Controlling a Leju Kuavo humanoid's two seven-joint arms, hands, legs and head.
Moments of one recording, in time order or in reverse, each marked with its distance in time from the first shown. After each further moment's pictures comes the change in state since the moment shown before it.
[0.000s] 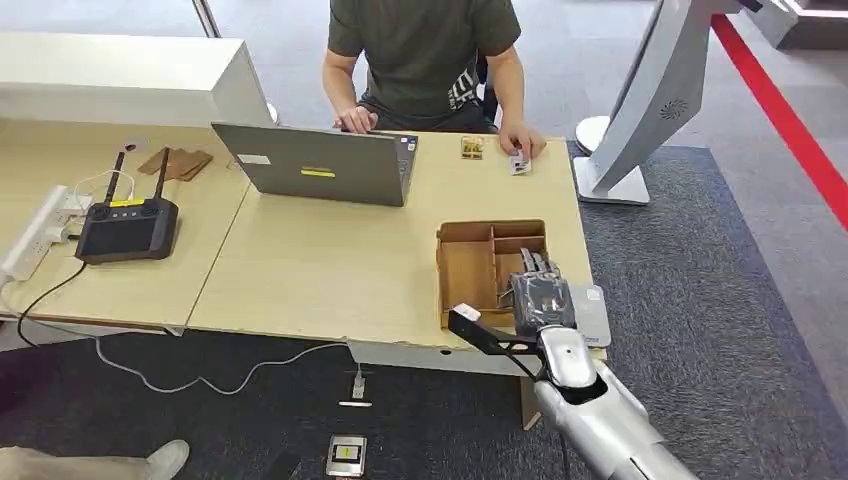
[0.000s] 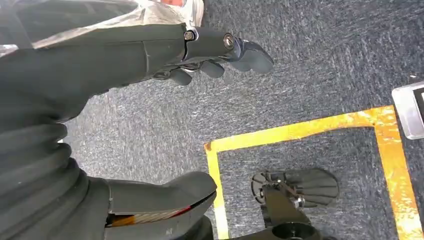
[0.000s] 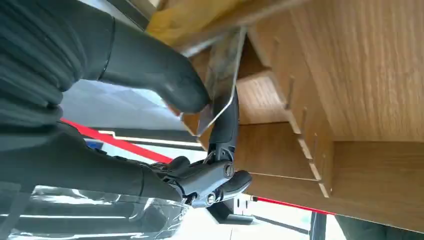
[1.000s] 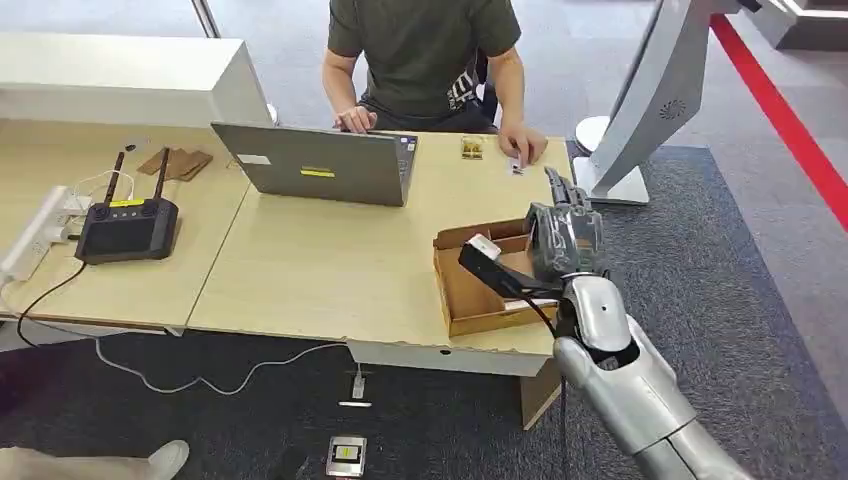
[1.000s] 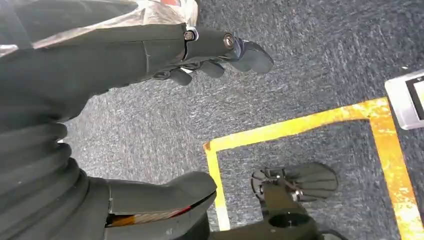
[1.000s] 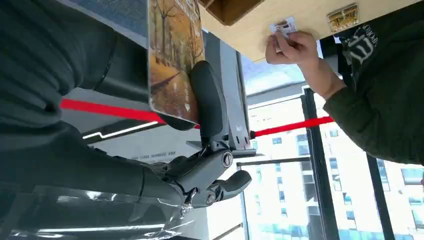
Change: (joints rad) left arm -0.021 -0.013 0.007 0.000 -0.048 -0.022 0.031; right arm -0.071 -0.051 -0.083 -0.298 -0.033 -0.006 0.012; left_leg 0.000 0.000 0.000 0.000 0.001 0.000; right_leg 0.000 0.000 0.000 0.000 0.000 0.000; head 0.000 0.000
